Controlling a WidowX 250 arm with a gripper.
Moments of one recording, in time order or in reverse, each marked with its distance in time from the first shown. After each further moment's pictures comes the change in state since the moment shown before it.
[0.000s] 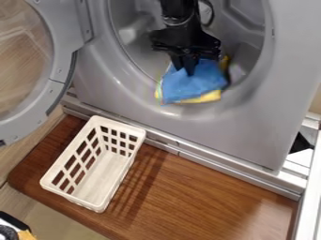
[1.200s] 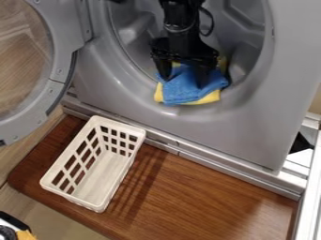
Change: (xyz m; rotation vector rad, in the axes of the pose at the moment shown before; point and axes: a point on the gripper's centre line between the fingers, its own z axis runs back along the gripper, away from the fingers) arm -0.012 0.002 0.008 0.037 0.070 0.000
